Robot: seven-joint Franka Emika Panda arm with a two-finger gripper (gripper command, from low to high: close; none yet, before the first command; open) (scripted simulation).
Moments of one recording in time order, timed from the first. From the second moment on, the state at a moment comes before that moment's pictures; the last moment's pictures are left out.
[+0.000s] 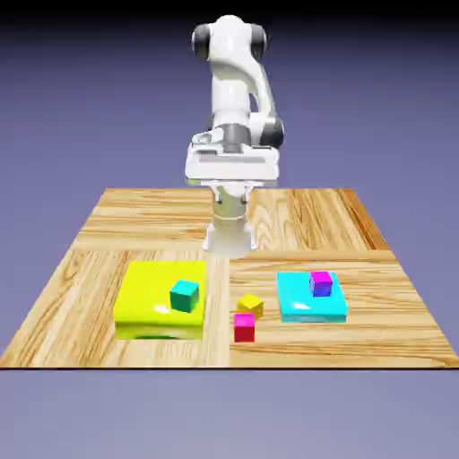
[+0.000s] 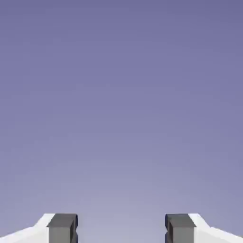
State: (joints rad) arm 0.01 -0.53 0.01 -2.80 0.00 3.02 0.75
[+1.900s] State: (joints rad) arm 0.10 0.08 0.06 -2.84 -0.02 2.93 0.70
